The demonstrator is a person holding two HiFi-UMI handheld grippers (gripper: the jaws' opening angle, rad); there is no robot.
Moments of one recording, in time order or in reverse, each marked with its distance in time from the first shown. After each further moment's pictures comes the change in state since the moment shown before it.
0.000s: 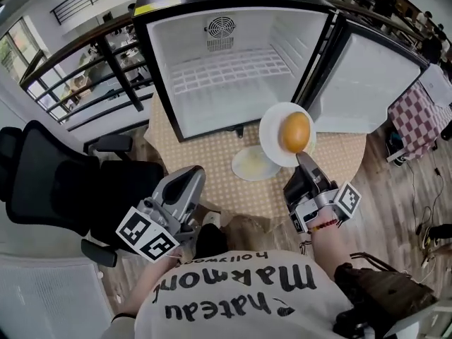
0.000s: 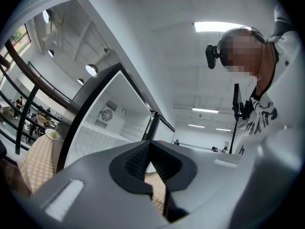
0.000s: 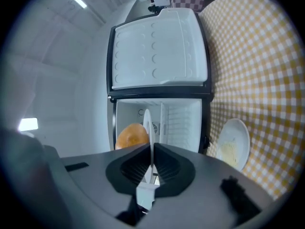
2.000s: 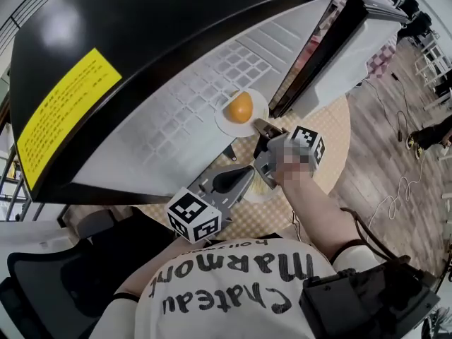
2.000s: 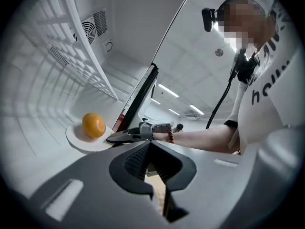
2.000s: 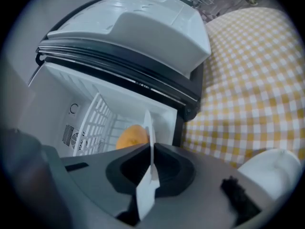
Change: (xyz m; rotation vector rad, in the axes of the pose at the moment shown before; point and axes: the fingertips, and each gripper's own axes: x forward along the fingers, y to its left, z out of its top) left arm 0.155 0.075 -0.121 -0.163 0.441 -0.657; right arm 0.157 -0.154 0.053 -0.152 -0.268 -0.575
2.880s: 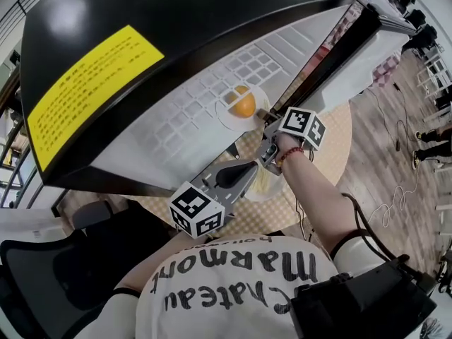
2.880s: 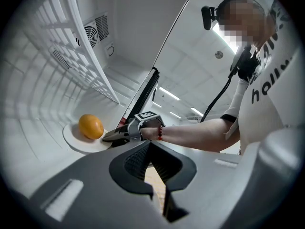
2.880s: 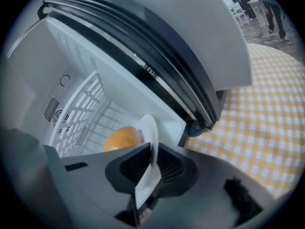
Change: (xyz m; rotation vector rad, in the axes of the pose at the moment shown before) left arm 0.000 0.006 0.006 -0.003 -0.046 0.017; right arm 0.030 0.002 0.016 -0.290 0.079 -0.180
